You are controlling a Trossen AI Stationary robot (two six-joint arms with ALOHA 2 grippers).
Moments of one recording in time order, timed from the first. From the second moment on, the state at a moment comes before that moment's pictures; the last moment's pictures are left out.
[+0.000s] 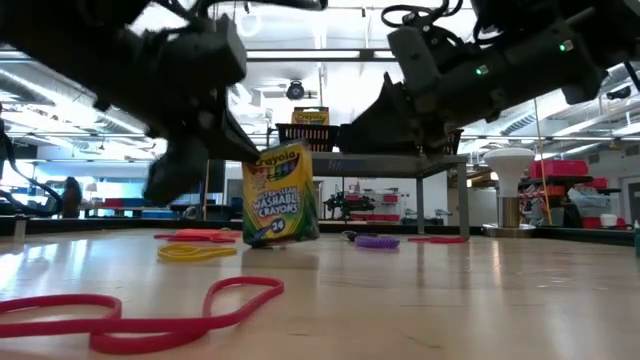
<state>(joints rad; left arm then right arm) -0.55 1.84 0.90 -0.20 -1.25 -0.04 0.34 1.78 0.71 0.68 0.60 0.34</state>
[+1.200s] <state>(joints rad) -0.58 1.89 0.93 -0.14 -1.30 0.09 0.21 1.85 0.97 0.35 0.36 0.29</state>
